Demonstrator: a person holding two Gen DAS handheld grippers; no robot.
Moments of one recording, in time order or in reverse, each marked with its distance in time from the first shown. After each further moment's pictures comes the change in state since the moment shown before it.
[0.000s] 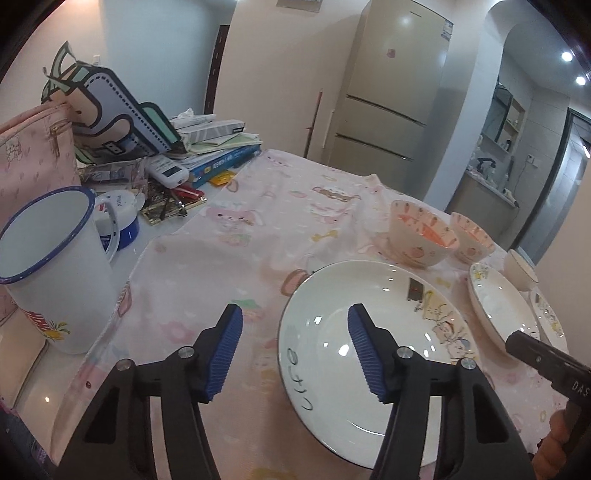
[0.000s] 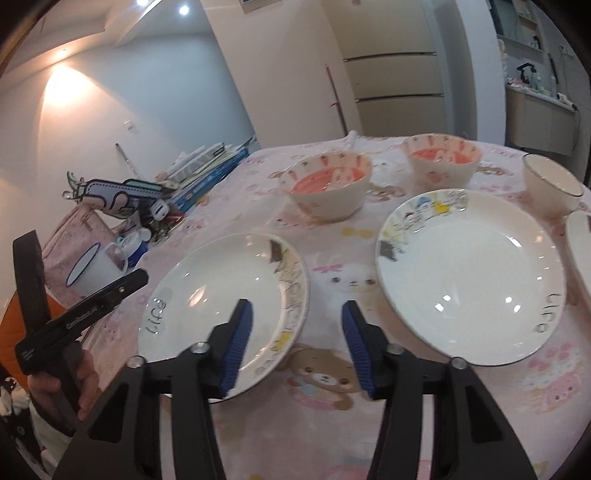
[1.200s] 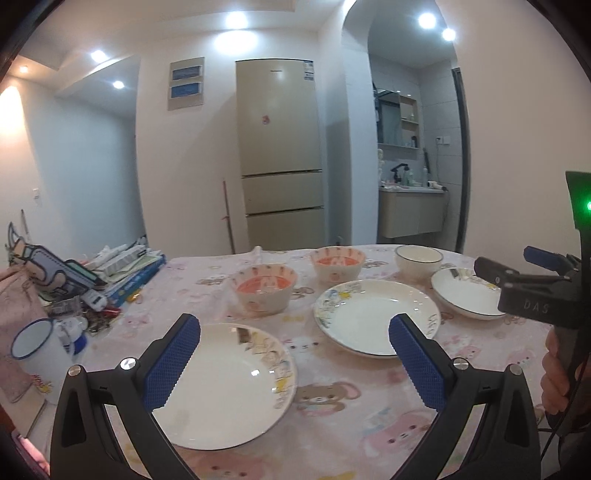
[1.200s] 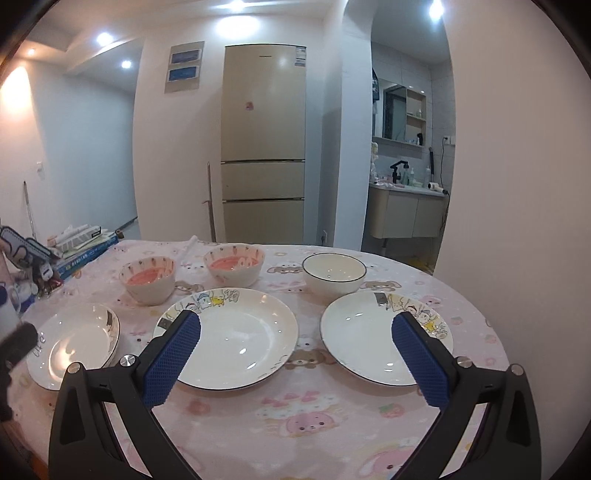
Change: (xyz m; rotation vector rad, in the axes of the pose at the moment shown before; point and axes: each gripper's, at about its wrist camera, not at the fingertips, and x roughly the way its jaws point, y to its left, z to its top) left arm -0.112 -0.192 -0.057 0.389 -0.331 -0.122; right arm -0.166 -0.086 -0.020 -0.052 -0.403 -0.555
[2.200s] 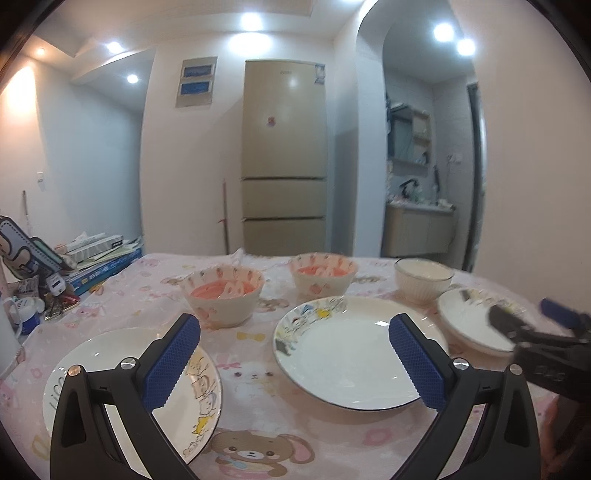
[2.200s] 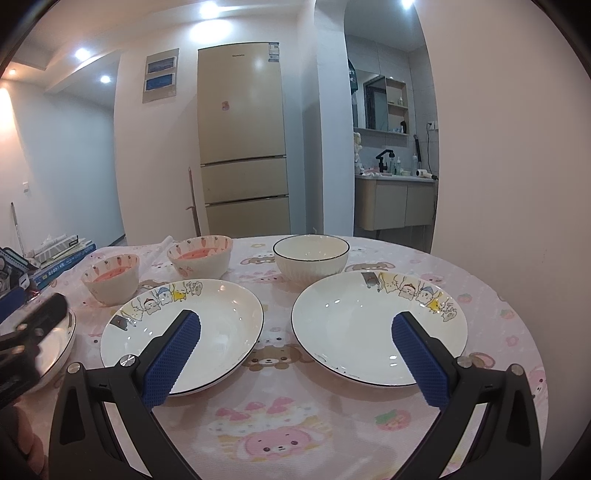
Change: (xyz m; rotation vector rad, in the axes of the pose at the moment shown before) left arm 0.088 -0.056 -0.016 -0.085 -0.080 -0.011; right arm 0.062 -0.045 -0.045 0.096 -0.014 -0.028
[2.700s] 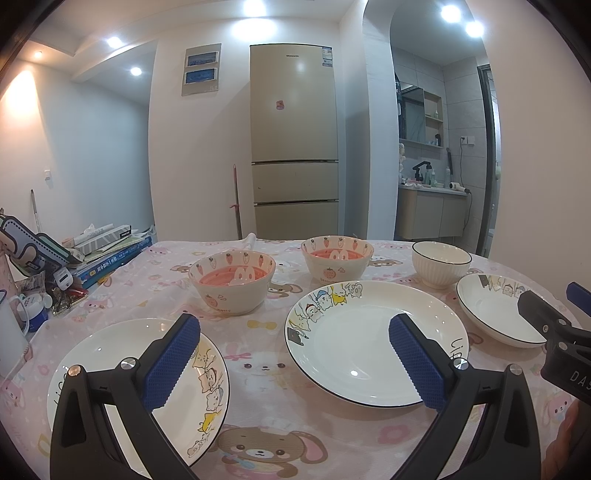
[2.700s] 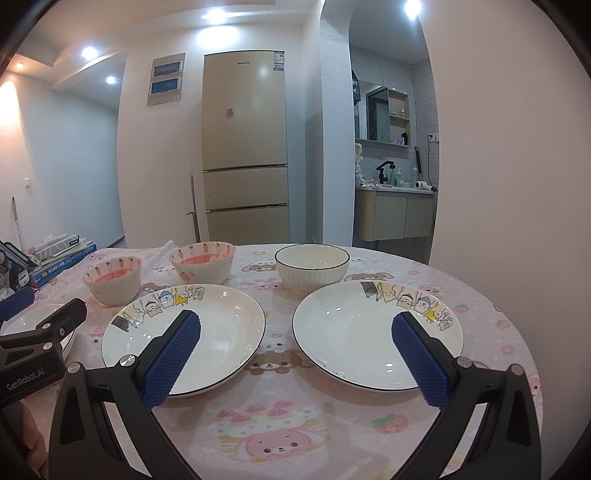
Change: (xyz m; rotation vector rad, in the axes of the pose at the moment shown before) left arm 0.024 0.001 -0.005 0.022 0.083 0.079; right arm -0.014 0.001 0.002 -0.035 -0.056 -0.001
